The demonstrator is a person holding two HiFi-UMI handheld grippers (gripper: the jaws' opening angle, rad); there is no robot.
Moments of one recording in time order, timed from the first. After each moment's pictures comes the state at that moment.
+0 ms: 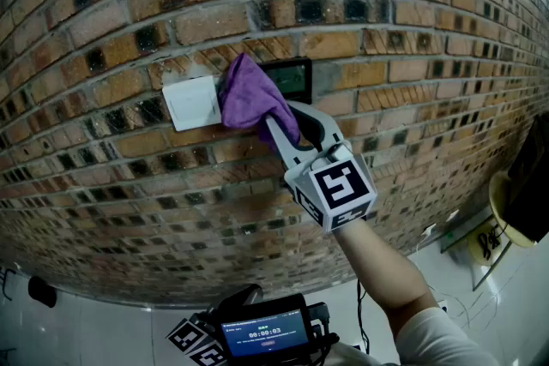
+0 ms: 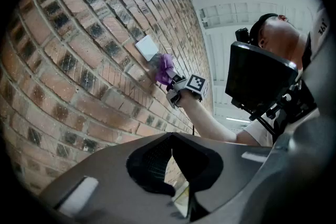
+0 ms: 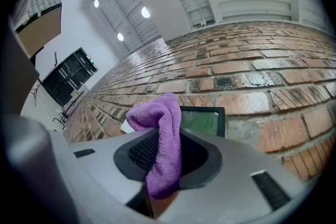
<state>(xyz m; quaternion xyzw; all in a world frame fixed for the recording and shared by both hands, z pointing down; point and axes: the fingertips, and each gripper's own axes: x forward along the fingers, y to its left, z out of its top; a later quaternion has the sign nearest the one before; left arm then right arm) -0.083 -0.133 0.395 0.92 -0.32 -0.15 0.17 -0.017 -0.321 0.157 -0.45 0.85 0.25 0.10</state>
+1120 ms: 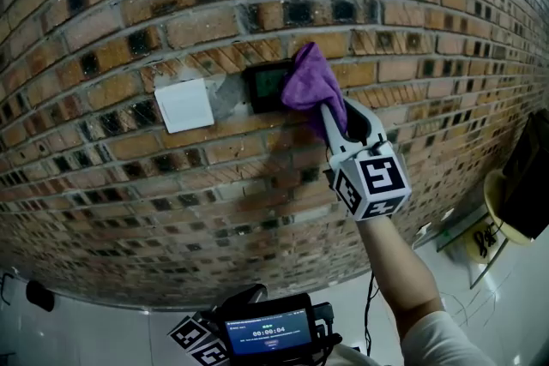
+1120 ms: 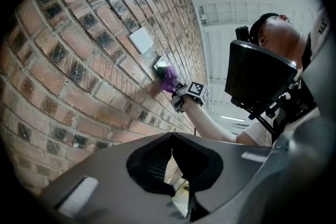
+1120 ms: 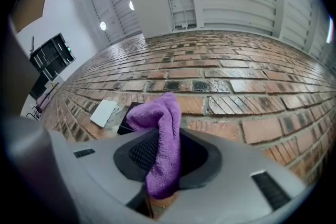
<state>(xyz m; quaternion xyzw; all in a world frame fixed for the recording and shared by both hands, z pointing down) -0.062 -0.131 0.395 0.93 -0.29 -0.14 0.18 0.096 -0.329 0.156 -0.56 0.79 0.22 0.12</state>
